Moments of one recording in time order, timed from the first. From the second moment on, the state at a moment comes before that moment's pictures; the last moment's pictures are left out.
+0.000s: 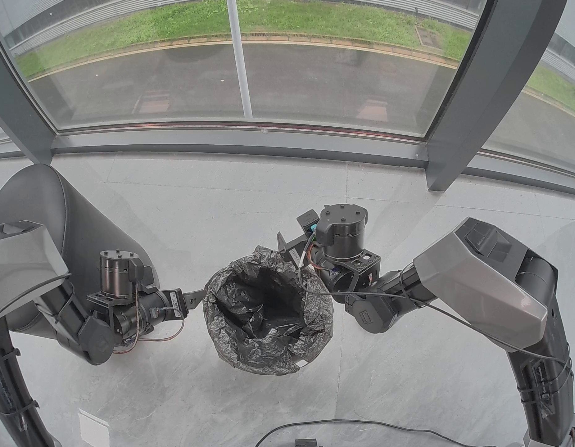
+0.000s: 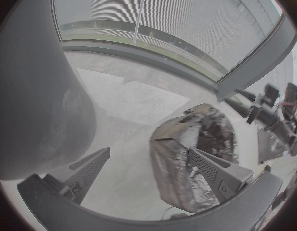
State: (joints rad) left arm -0.21 2.09 -0.59 -0.94 -0.03 -0.27; right arm 0.66 2.46 -1.48 -0.89 -0.39 -0.36
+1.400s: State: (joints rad) left arm -0.74 2.19 -0.74 -1.05 0.41 -0.45; right arm 0.67 2.03 -1.02 -0.94 -0.37 0.36
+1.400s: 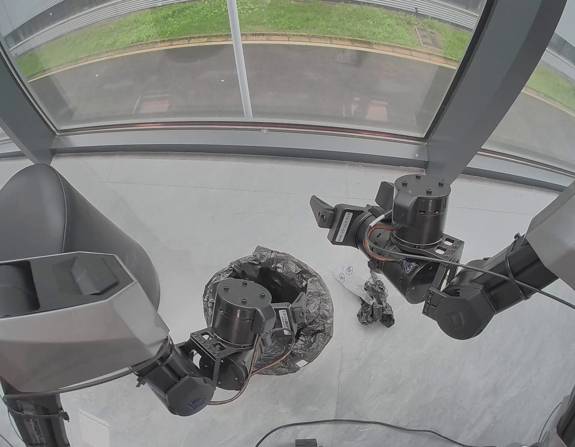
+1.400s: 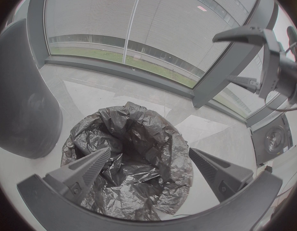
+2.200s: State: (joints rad) left arm -0.58 2.43 -0.94 -1.06 0.42 -0.36; right arm 0.66 2.05 -1.02 -0.95 -0.37 0.36
